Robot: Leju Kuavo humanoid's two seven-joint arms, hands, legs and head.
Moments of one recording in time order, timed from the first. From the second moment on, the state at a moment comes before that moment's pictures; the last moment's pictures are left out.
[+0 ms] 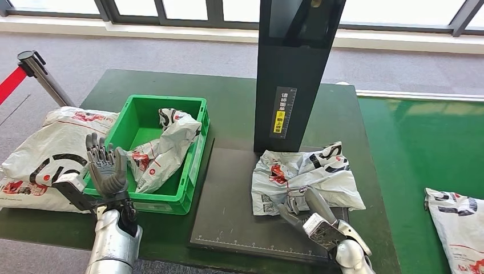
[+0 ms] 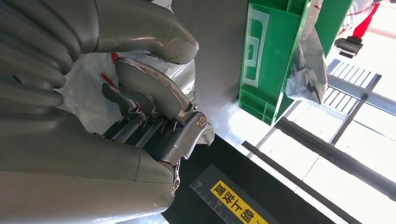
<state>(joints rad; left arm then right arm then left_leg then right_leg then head) -0.33 -0.26 0.52 -0.94 0.02 -0.18 -0.70 -0.08 0.02 0.13 -1.24 0.56 0.29 -0.70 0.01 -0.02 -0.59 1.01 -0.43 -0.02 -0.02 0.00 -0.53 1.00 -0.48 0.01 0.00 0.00</state>
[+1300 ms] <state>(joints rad) -0.33 -0.26 0.52 -0.93 0.02 -0.18 -0.70 -0.08 0.01 0.13 -1.24 0.56 0.29 -0.70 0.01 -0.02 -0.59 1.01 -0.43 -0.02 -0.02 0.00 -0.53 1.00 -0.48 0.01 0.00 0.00</state>
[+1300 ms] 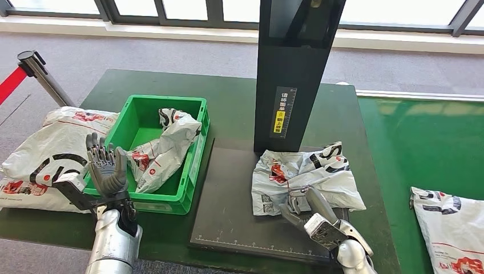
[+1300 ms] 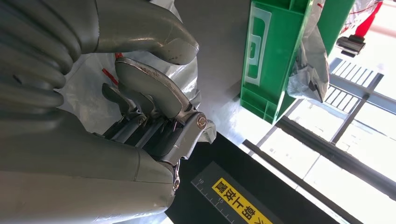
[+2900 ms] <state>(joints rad) -0.33 -0.26 0.52 -0.93 0.02 -0.18 -0.70 -0.08 0.01 0.13 -1.25 0.56 0.29 -0.70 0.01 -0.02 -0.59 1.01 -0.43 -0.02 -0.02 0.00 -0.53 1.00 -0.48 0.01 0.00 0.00</state>
